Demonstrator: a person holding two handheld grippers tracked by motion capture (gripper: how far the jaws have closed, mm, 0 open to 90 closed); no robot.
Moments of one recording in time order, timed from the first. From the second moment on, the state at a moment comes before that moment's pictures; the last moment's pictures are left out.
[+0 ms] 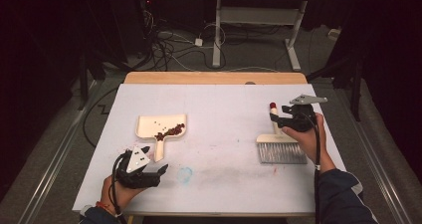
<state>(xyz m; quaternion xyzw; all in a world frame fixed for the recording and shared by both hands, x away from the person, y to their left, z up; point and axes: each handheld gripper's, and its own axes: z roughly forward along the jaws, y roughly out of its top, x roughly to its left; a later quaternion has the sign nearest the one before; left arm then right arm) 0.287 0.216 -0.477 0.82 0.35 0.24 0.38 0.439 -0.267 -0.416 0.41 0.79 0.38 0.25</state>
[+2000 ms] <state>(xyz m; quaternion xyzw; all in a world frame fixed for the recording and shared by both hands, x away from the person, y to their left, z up) 0.283 0.203 -0.481 0.84 0.31 0.26 0.37 0.335 -0.264 -0.394 0.32 0.78 0.43 0.32</state>
